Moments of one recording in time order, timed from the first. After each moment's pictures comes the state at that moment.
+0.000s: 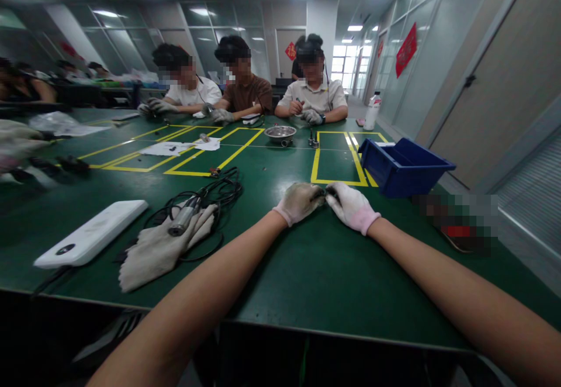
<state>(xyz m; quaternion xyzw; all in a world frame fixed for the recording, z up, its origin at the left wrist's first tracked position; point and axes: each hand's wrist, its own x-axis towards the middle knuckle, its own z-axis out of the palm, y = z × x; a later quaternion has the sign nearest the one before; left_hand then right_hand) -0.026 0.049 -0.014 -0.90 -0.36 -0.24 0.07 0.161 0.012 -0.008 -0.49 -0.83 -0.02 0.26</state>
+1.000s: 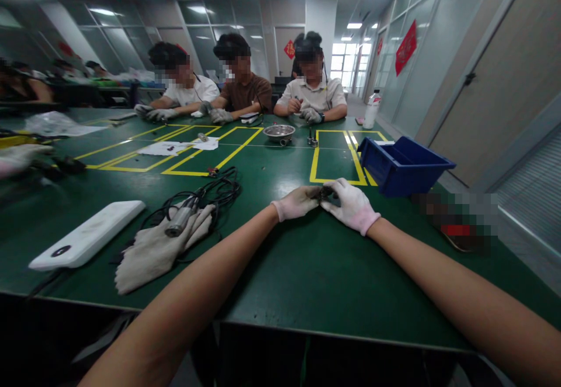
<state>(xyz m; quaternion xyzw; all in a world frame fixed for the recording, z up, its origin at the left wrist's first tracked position) -0.027 0.058 -0.015 -0.86 -0.23 -0.27 -0.38 0.161 0.012 -0.009 -0.48 -0.83 -0.02 0.29</state>
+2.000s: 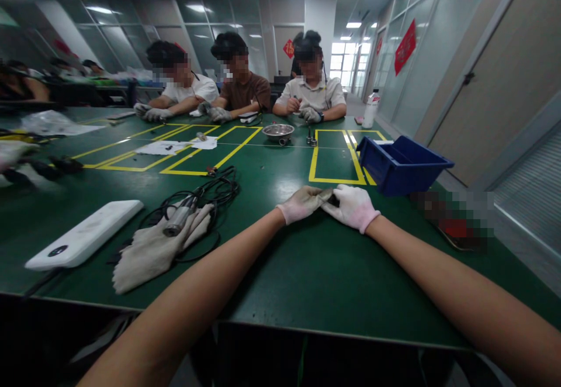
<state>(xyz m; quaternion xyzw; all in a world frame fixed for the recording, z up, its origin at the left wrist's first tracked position) -0.012 0.043 -0.014 -0.80 -0.31 -0.29 -0.42 0.161 0.005 0.001 -0.54 -0.82 -0.12 0.14</state>
